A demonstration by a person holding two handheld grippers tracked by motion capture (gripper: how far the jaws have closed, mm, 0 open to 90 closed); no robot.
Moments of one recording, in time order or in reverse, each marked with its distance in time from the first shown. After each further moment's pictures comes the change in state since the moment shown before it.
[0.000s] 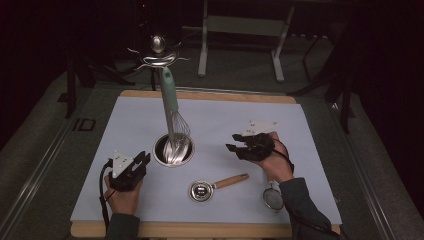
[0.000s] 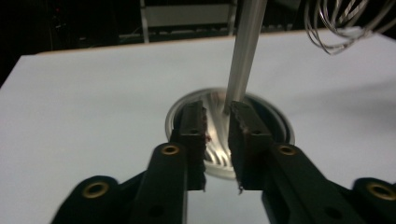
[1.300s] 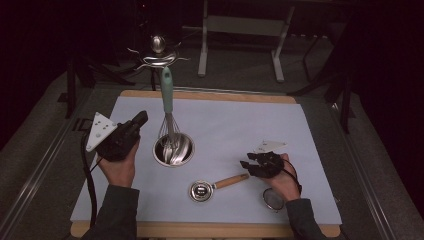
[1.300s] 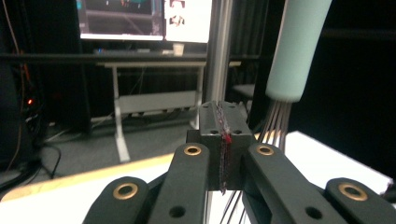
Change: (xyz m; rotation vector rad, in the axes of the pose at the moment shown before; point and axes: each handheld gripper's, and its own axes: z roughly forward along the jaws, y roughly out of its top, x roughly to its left) left arm -0.006 0.122 -0.030 -0.327 -0.144 0.021; right arm -0.005 -0.082 0.009 0.092 -0.067 0.156
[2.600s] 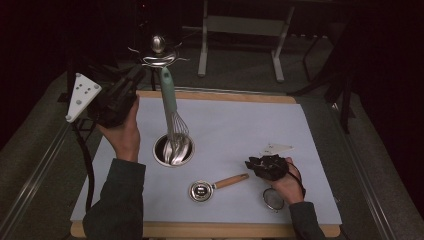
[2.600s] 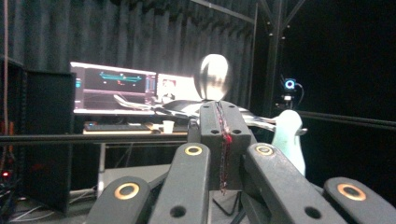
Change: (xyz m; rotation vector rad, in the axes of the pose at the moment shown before) left arm -0.003 0.082 0.018 -0.282 -0.023 -0.015; right arm -0.006 -0.014 -0.007 -0.025 0.018 0.049
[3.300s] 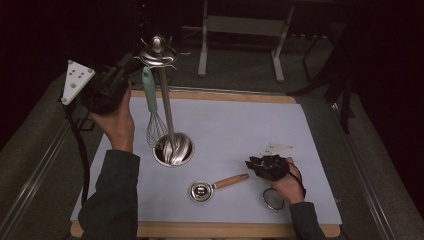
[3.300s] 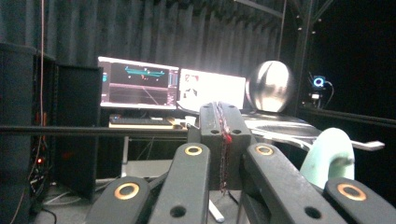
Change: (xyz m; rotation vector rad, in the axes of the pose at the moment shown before) left arm 0.022 0.009 0.015 0.034 0.093 -0.010; right arm -0.001 0.000 -0.001 -0.006 -0.006 -0.003
